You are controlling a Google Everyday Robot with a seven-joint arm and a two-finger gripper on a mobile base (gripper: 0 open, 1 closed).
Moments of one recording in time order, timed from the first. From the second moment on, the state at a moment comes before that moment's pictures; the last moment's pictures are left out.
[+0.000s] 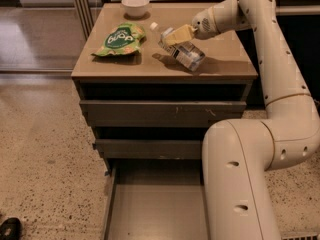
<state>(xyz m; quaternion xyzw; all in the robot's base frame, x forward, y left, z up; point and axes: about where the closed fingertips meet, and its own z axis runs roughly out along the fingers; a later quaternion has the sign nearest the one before) 0.797 -0.069 0.881 -0.39 0.77 0.35 0.36</state>
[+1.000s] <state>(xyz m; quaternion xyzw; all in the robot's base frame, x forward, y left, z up) 0.819 -0.069 0.847 -0.36 0.80 0.33 0.35</state>
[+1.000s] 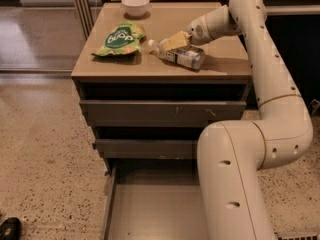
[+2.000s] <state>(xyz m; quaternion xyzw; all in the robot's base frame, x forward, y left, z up) 0.819 -0.069 0.847 -0.36 0.80 0.33 0.35</state>
